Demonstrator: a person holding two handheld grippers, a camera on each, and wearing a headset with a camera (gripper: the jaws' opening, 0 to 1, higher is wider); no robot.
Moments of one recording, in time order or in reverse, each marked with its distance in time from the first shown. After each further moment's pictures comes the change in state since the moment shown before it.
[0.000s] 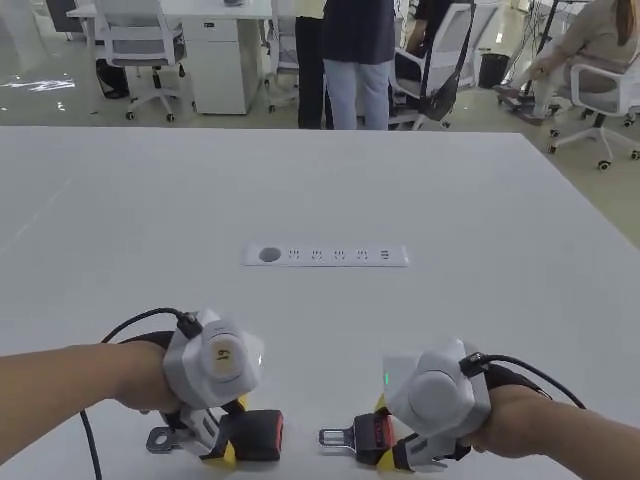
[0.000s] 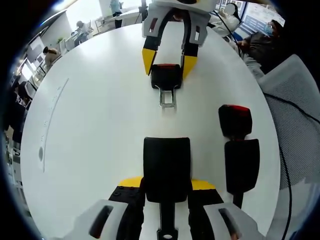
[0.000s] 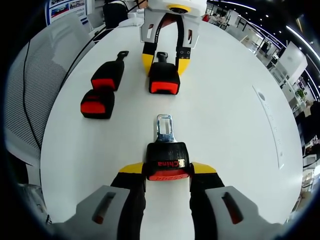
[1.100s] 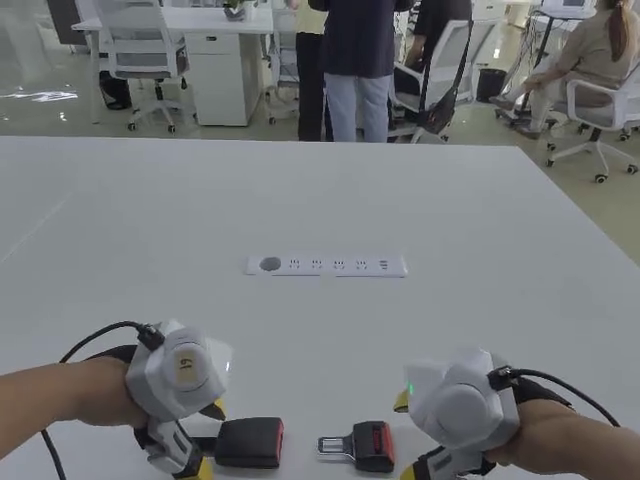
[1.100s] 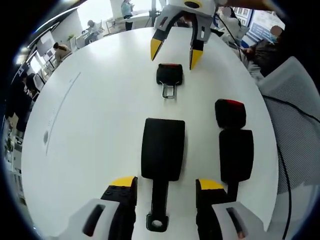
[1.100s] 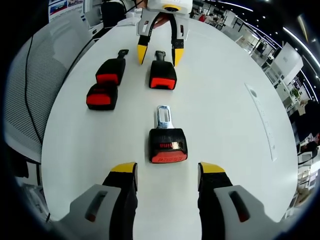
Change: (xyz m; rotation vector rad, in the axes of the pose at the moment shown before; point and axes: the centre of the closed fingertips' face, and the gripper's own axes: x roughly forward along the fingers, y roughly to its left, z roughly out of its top) left arm -0.016 -0.006 -0.026 -0.078 -0.057 0.042; right arm -0.022 0.002 -0.018 0.010 0.003 -0.054
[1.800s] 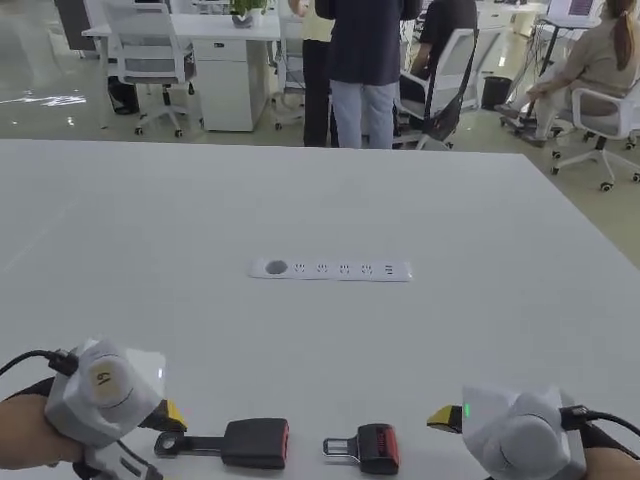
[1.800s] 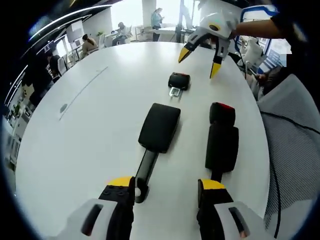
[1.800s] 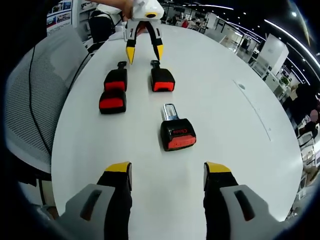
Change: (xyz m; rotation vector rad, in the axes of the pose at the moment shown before) left arm -0.028 -0.025 -0.033 -0.217 -0.182 0.078; right arm -0.023 0.025 -0.014 0.141 -0.095 -0.061
